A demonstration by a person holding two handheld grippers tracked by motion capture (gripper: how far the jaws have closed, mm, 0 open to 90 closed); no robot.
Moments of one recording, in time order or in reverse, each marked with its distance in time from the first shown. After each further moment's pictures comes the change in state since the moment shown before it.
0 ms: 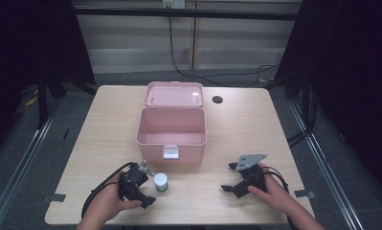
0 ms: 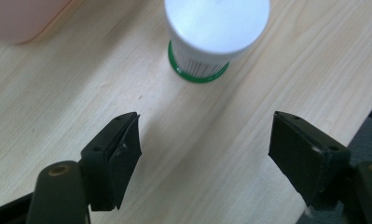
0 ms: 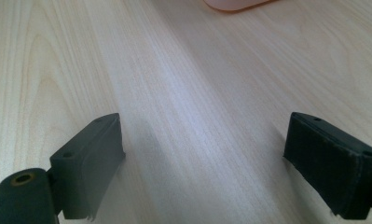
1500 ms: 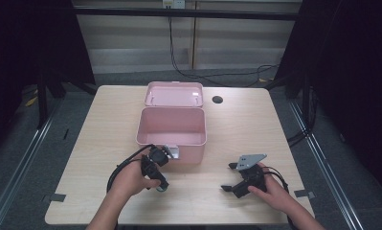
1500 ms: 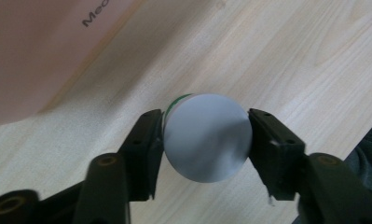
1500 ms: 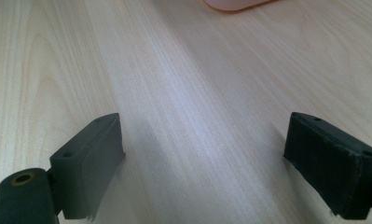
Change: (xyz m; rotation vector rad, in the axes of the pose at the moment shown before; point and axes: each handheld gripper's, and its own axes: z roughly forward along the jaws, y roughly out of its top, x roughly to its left) left arm 0.004 0.071 0.005 0.150 -0.027 -0.052; right arm 0.000 0.000 0.000 0.002 -0.001 -0.001
